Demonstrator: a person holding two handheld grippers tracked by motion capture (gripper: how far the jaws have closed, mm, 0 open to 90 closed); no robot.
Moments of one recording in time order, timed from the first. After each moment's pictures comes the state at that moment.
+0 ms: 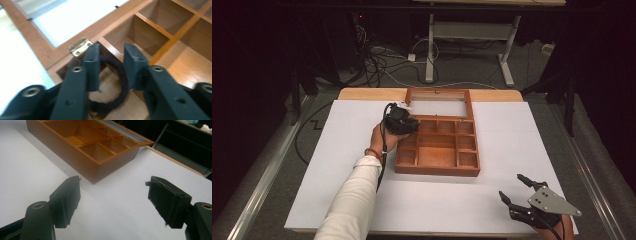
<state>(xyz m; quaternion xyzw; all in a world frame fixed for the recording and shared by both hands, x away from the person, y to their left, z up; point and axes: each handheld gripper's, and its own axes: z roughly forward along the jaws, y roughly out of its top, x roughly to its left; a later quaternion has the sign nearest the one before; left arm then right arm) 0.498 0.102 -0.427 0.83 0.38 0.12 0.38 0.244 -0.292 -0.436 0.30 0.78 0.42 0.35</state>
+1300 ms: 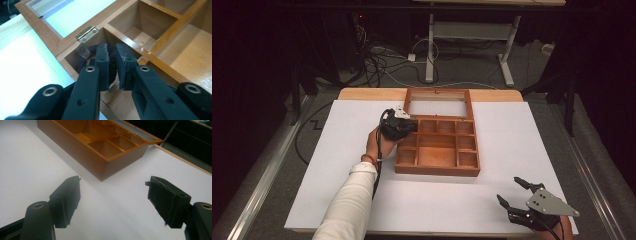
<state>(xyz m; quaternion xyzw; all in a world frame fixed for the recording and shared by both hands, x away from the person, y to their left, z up) 0.484 0.112 -0.439 0.84 0.35 0.18 0.37 0.242 -0.290 -0.439 0.29 0.79 0.42 0.33</state>
